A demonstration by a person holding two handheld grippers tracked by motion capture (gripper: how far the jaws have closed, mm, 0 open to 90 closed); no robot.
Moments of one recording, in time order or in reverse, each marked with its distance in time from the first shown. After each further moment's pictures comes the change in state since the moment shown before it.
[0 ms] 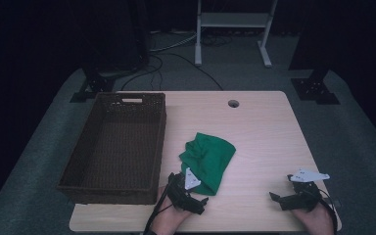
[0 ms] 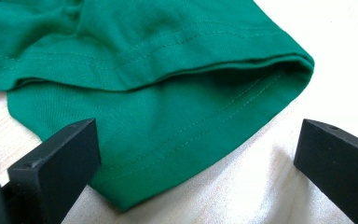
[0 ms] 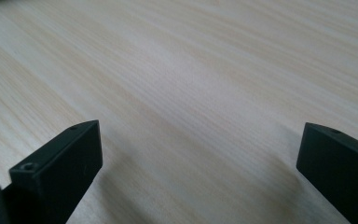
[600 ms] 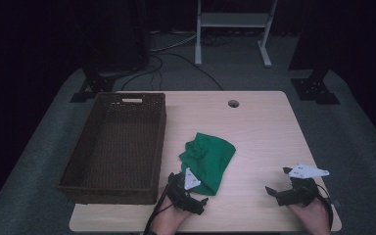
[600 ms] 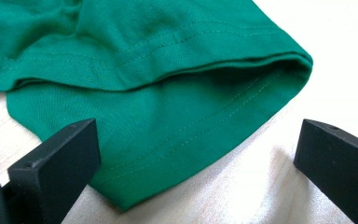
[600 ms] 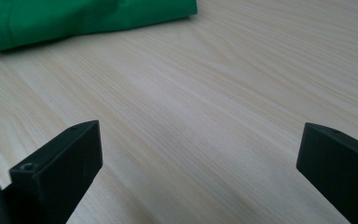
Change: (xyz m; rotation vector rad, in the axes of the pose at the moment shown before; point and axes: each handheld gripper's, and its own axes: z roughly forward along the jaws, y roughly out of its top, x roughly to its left) left arm 0.001 0.000 0.000 0.001 -0.008 0.005; right arm 0.009 0.024 -0.004 -0.088 0.021 -0.060
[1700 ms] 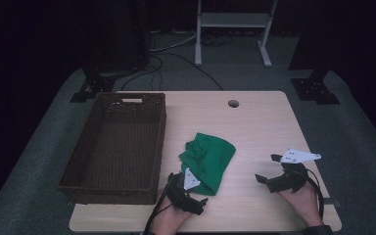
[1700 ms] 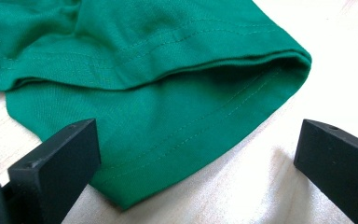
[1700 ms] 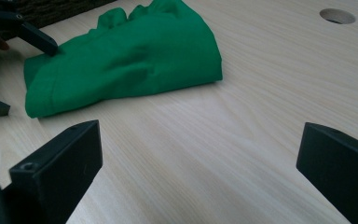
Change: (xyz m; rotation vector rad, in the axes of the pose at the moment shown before) left arm 0.001 -0.001 -0.001 0.001 -0.003 0.005; right arm 0.000 0.047 0.013 -0.071 0.110 -0.020
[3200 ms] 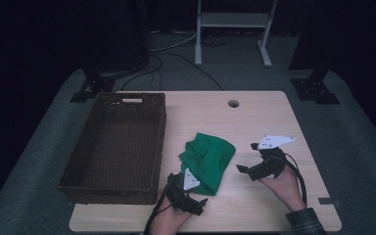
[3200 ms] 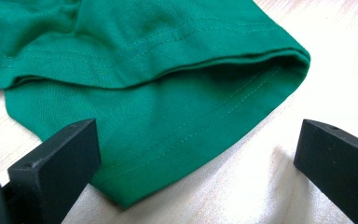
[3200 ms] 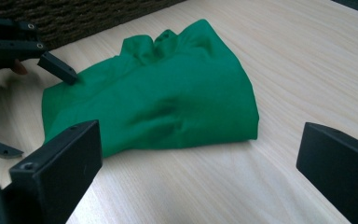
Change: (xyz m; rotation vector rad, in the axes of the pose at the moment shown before) left arm 0.000 -0.001 -0.001 -0.003 0.000 -0.002; right arm 0.014 0.054 0.039 0.041 0.079 -0.069
